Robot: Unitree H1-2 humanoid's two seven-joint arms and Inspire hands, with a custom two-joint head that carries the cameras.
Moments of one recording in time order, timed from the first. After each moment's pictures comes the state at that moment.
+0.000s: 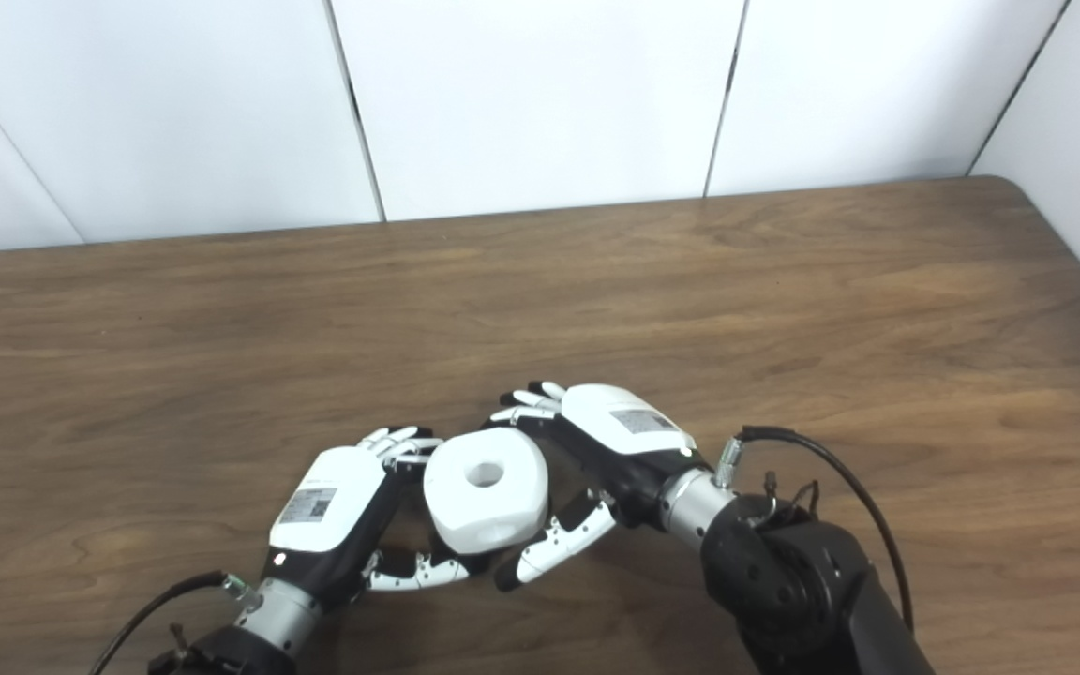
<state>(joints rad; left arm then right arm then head) 0.06 0.22 -0.46 -0.29 0.93 0.11 -0.17 -0.09 -0.28 0.35 -0.63 -0.86 0.43 0.75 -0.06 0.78</state>
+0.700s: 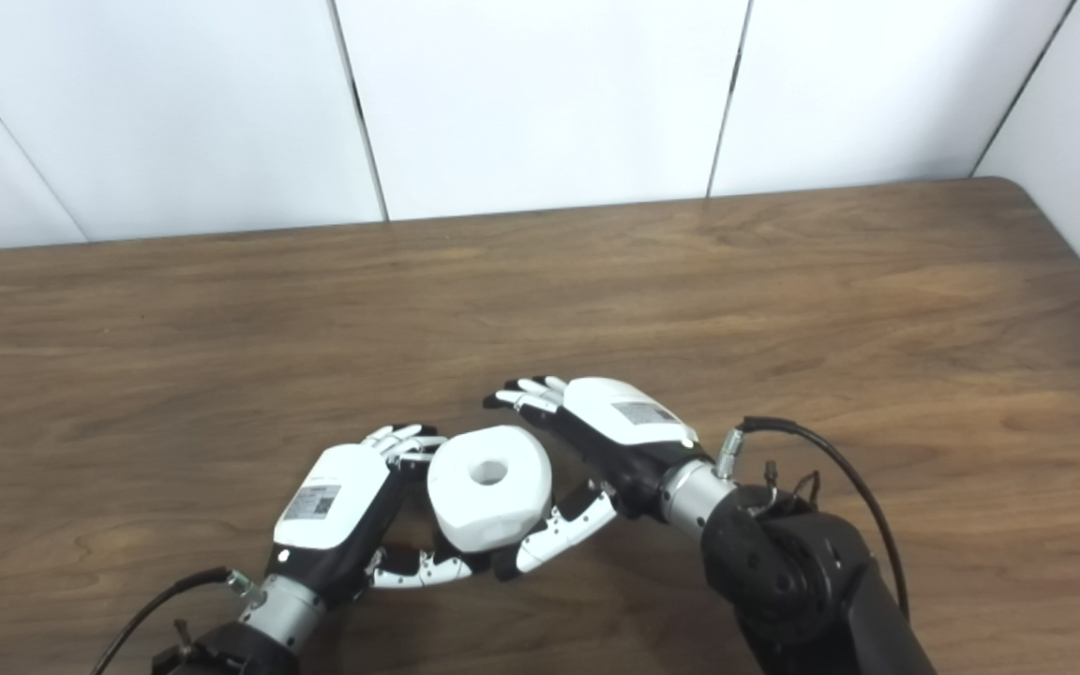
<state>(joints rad) 0.06 0.22 -0.46 -0.28 0.93 0.11 -0.16 -0.11 -0.26 0.32 -0.63 -0.87 0.46 0.78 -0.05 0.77</state>
